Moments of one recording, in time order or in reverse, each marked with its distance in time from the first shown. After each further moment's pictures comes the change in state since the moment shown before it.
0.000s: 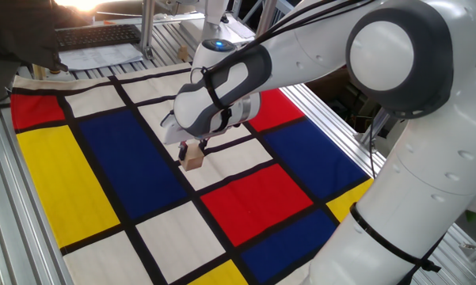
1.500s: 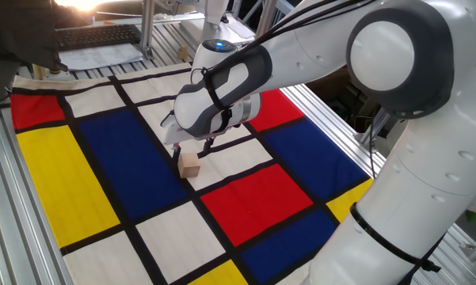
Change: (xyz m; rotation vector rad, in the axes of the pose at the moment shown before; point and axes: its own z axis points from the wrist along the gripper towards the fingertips) arm 0.000 0.000 0.000 0.000 0.000 -0.009
